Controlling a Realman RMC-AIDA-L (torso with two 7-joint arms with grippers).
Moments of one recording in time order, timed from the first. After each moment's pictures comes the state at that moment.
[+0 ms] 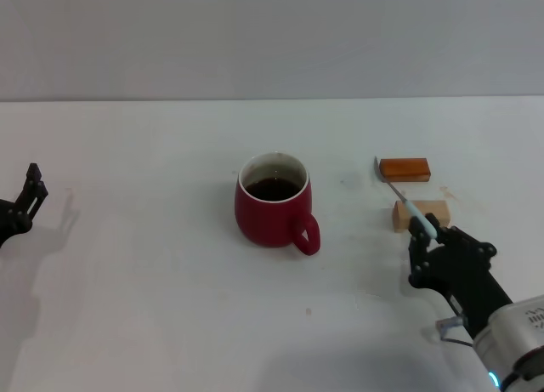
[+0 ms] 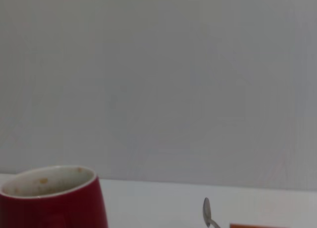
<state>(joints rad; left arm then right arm) -0.25 -2.07 -1.05 -0.23 2.45 1.15 -0.05 0.22 2.07 0.43 0.65 -1.98 -0.97 -0.26</state>
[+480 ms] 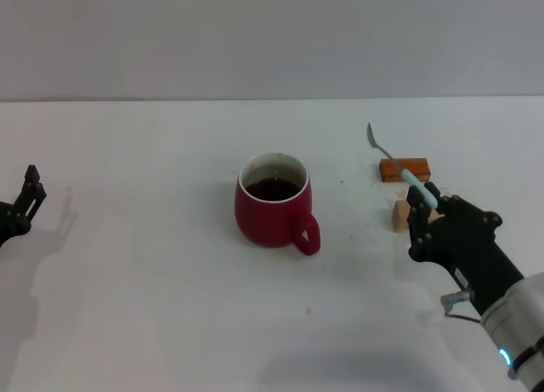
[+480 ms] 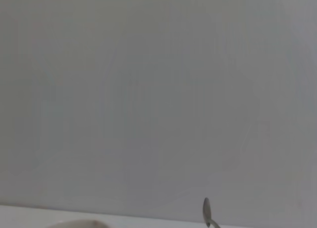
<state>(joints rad) -0.25 -2.07 -1.05 -0.23 2.45 1.16 -0.05 0.16 1.94 0.49 1.00 -1.98 -0.86 -0.42</state>
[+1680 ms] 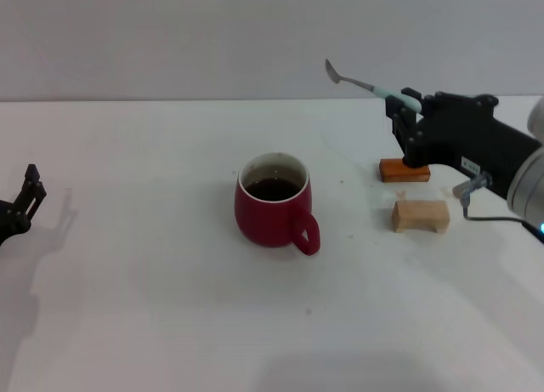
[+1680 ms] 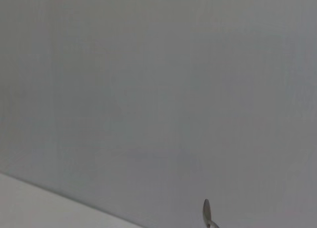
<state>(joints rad) -0.26 -2.07 -1.06 -0.22 2.45 1.15 -0.05 -0.09 2.07 1.24 1.78 -2.29 0.39 -0.71</state>
